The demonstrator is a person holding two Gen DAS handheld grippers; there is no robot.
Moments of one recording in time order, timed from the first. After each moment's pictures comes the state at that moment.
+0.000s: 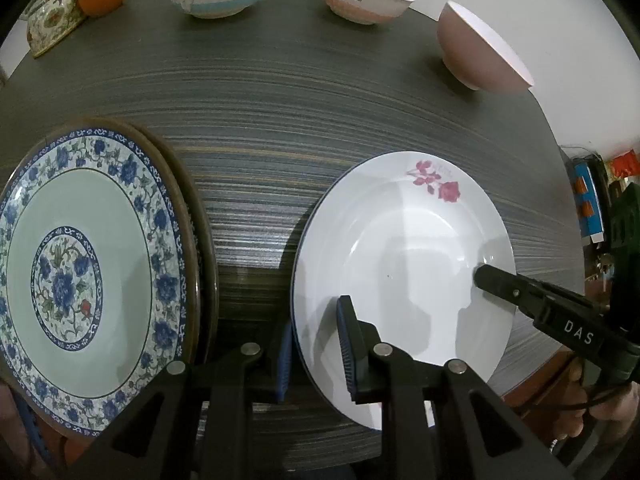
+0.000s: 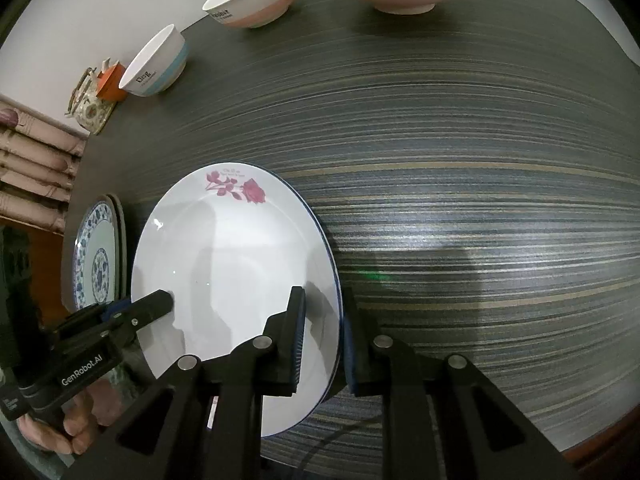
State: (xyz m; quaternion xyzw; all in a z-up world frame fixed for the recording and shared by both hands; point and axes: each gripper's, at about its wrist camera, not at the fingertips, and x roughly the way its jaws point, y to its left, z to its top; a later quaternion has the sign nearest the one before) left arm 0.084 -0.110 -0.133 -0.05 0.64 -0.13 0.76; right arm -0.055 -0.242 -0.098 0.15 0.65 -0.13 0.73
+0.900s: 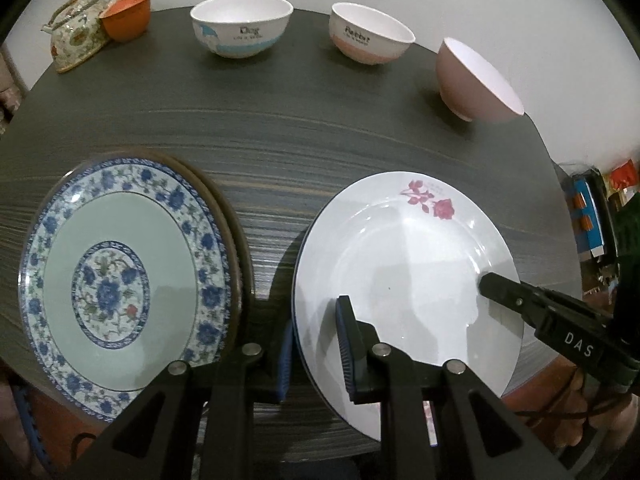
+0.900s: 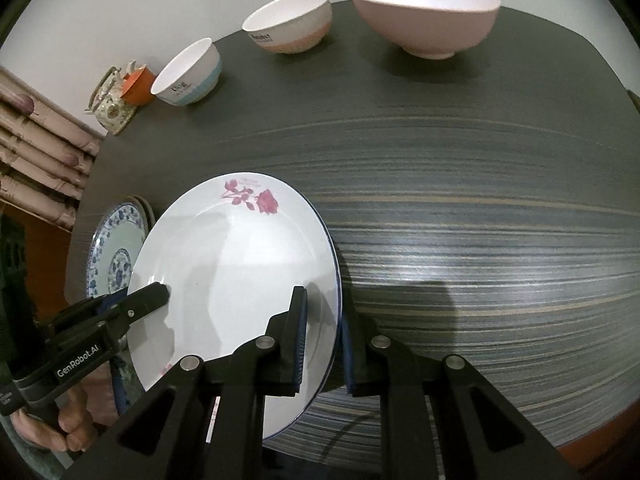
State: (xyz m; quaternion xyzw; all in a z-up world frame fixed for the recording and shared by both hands) left arm 0.067 -0.078 -0.102 -0.05 0.60 -0.11 0.79; right arm -0.053 -0.218 -0.067 0.11 0.62 -0.11 0.76
